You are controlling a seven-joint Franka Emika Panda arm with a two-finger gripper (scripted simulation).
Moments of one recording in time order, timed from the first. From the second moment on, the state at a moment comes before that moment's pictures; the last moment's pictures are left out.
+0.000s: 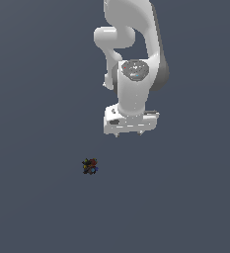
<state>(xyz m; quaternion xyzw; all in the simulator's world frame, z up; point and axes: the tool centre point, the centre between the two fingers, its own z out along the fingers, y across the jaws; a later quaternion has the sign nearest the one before) -0.008 0.059 0.164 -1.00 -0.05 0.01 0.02</state>
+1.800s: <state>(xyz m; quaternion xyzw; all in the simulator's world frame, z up) 0.070 -0.113 0.080 -1.00 -0.07 0.00 0.00</state>
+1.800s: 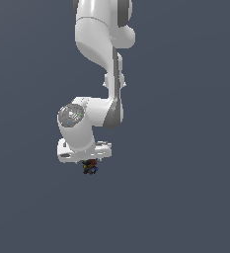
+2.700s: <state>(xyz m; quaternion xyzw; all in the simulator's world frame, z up) 0.073 -0.114 0.034 -1.00 -0.07 0.00 0.00</state>
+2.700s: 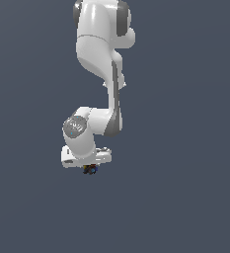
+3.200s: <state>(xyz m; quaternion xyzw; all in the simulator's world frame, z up) 0.073 -0.114 0.034 -1.00 -0.07 0.00 0.00</state>
